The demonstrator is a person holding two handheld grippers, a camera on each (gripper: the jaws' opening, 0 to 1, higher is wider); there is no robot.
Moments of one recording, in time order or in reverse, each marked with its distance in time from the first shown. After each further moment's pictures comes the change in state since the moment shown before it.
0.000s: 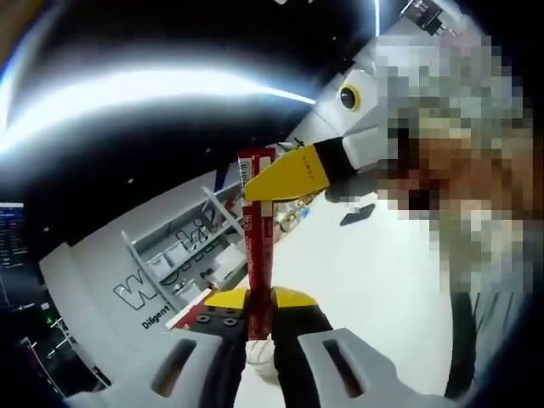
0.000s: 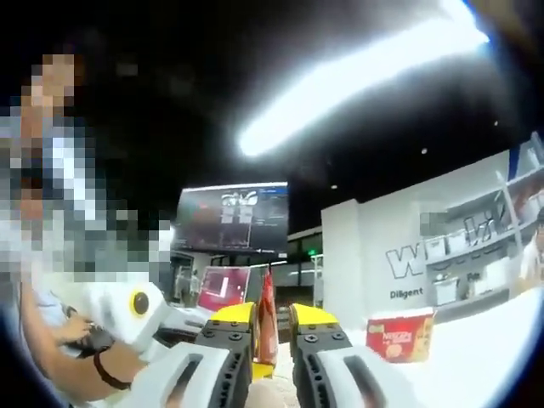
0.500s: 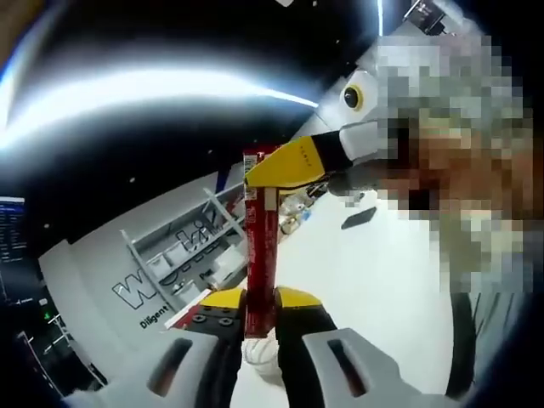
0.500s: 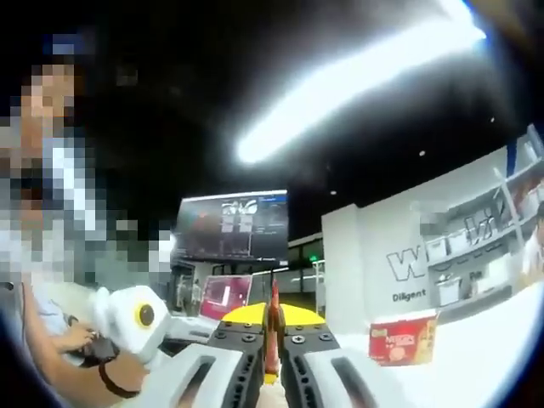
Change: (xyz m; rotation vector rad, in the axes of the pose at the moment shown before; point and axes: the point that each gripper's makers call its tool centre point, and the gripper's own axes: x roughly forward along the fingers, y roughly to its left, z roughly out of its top) left arm 0.001 0.002 -0.001 -0.026 -0.015 0.005; right arm 0.000 -0.003 0.008 0.029 -0.033 0.003
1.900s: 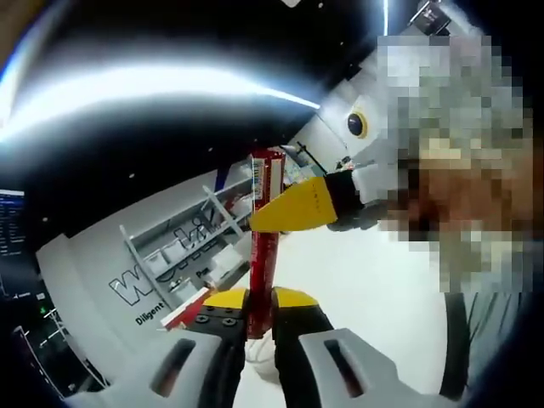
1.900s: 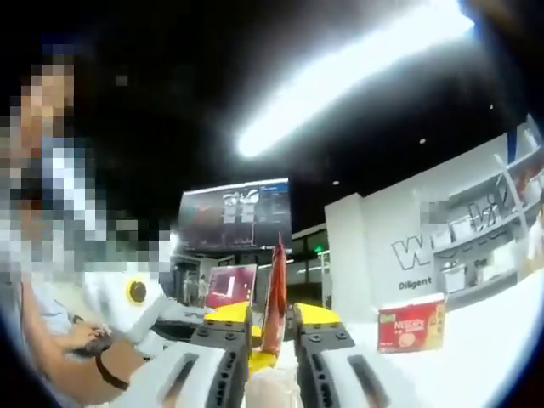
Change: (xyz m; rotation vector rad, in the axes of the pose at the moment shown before) left arm -0.004 -0.001 0.003 -0.025 0.004 -0.010; right arm 0.010 0.003 -0.033 0.042 0.058 0.024
